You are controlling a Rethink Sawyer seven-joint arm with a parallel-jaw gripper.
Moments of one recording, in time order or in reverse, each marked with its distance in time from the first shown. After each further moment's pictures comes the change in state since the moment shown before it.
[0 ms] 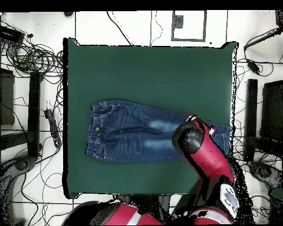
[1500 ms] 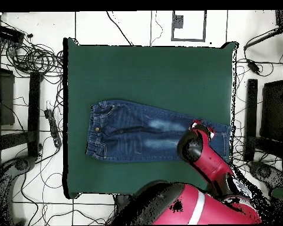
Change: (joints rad) arm -0.188 0.088 0.179 0.010 -0.237 -0.265 0.005
